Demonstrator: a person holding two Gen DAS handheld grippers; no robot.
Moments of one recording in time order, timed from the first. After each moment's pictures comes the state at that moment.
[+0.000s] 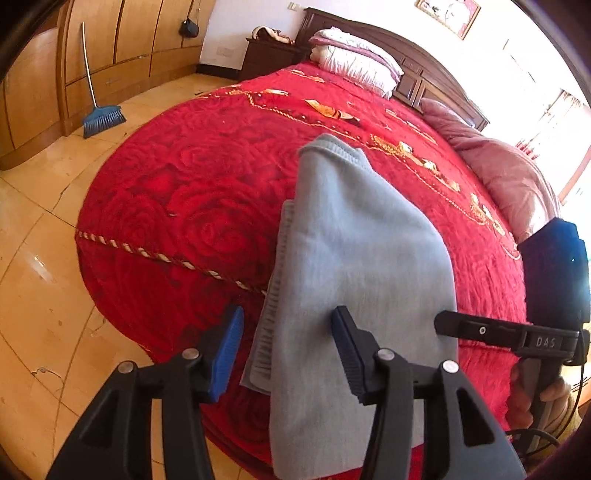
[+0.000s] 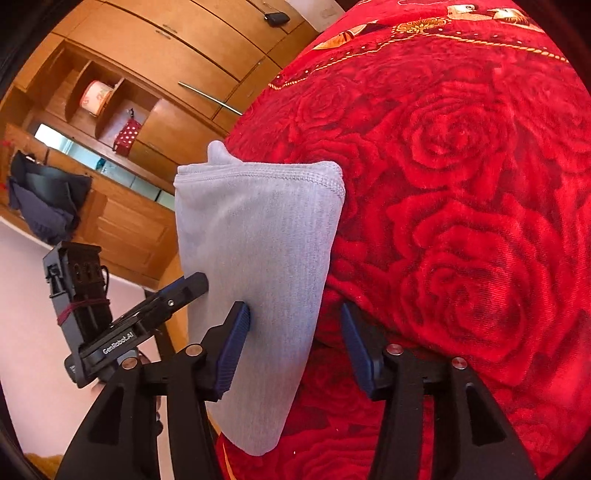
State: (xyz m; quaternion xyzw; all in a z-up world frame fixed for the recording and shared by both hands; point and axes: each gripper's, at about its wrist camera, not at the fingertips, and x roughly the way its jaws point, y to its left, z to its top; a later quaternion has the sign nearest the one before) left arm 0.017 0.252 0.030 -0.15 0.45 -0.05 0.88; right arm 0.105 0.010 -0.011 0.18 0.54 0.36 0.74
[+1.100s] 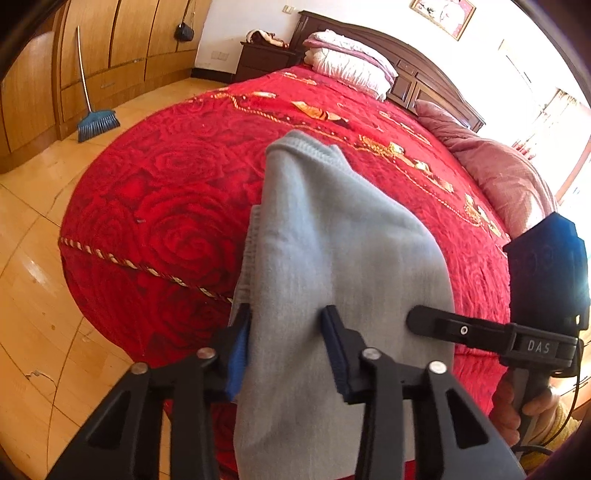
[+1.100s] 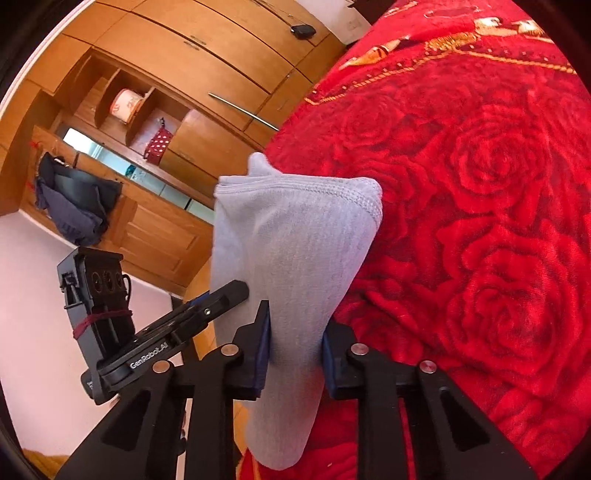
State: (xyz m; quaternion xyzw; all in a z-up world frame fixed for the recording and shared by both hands) left arm 0.024 0.226 0.037 -0.15 0.44 -0.05 0.89; right arm 0.098 0.008 0.008 0.21 0.50 0.41 0.74
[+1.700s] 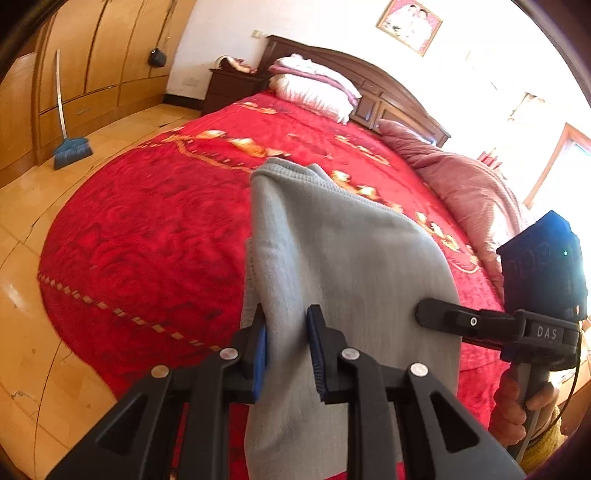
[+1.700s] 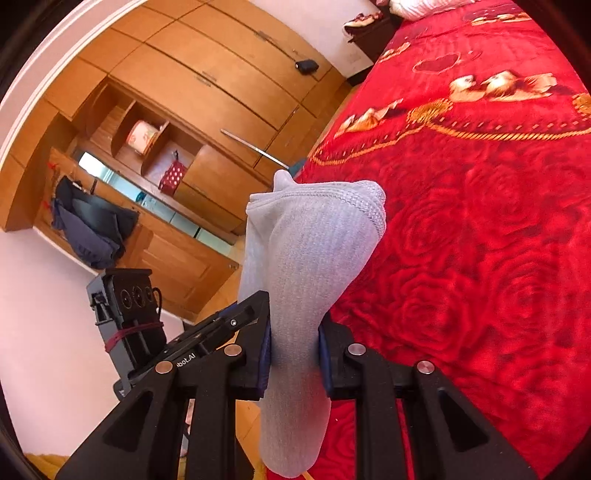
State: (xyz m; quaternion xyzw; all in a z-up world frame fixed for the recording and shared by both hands) left arm 0.015 0.182 0.094 -0.15 0.38 -0.11 0.90; right arm 0.087 -0.087 0.078 0.24 0.45 0.40 0.76
